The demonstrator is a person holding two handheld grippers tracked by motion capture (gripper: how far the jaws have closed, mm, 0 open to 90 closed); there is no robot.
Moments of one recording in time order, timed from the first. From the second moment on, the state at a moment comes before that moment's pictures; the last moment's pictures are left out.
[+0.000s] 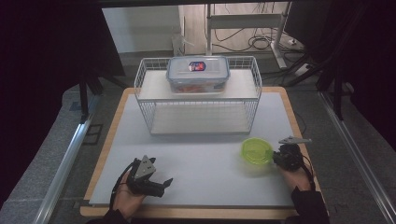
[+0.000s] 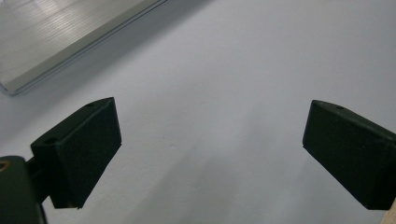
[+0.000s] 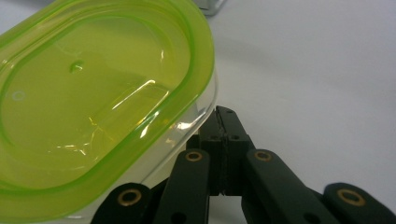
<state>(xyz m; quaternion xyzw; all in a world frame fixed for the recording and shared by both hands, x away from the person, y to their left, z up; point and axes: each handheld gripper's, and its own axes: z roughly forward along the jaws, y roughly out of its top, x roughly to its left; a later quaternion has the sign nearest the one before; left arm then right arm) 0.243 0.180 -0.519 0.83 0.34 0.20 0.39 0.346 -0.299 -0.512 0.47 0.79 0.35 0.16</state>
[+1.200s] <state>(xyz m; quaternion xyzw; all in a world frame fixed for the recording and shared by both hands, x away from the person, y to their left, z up) 0.243 0.182 -0.519 0.83 0.34 0.20 0.39 0.346 -0.165 -0.524 0.37 0.84 0.37 0.11</state>
